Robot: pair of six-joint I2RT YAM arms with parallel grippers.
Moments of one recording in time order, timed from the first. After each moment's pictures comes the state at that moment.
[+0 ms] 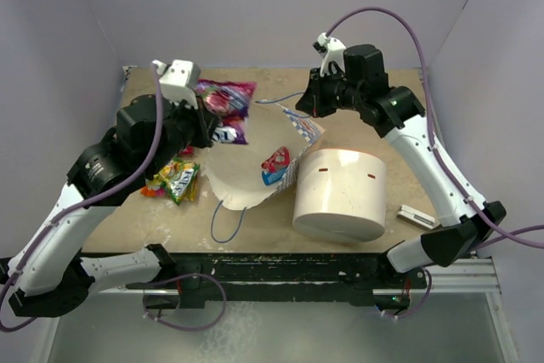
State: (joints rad) left arm -0.81 1.06 1.58 -0.84 -0.27 -0.36; right arm 0.50 1.47 1.71 -0.76 -0.28 0.24
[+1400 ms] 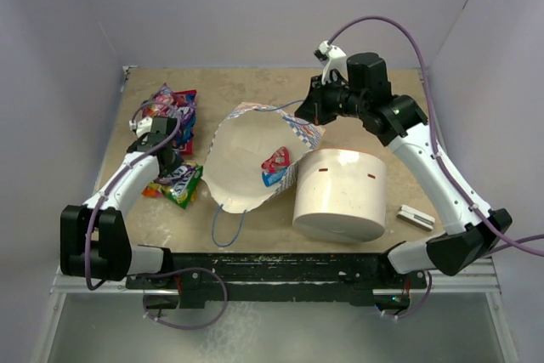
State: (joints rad) left arm -0.11 1.34 0.87 -0.61 -0.42 -0.68; right arm 0.50 1.41 1.61 -0.70 -0.35 0.24
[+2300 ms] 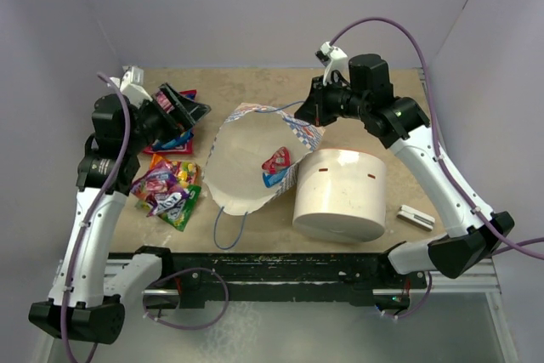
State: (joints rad) left arm -0.09 0.96 1.17 -0.55 0.31 -0.75; right arm 0.50 1.39 1.60 -0.70 -0.37 0.25
